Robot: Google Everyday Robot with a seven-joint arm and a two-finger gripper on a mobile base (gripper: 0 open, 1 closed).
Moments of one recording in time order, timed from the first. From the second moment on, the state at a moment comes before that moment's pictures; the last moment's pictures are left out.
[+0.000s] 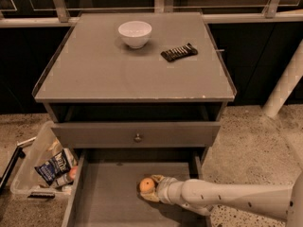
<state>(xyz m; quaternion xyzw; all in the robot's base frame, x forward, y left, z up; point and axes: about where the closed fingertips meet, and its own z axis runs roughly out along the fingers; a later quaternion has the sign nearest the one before) 0.503 -0.020 0.365 -0.44 0.80 0.17 0.38</state>
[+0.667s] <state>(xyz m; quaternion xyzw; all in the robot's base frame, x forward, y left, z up) 0.503 -0.020 0.365 -0.44 0.80 0.17 0.38</state>
